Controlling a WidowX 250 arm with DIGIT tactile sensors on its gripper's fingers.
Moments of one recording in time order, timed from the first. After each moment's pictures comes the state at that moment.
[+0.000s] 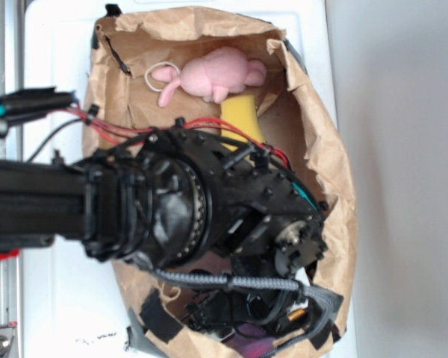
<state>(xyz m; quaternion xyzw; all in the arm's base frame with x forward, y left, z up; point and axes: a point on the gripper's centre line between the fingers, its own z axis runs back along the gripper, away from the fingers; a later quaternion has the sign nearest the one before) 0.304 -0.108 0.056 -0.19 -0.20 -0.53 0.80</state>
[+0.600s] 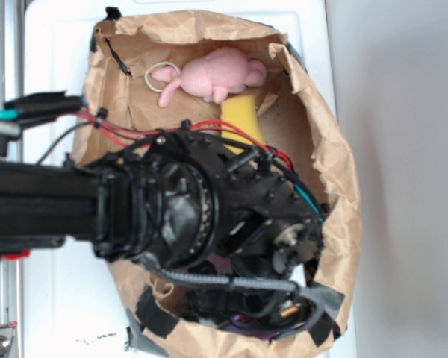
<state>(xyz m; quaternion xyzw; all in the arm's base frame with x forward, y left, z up) 0.301 -0.099 0.039 -0.15 -0.19 -0.57 0.78</state>
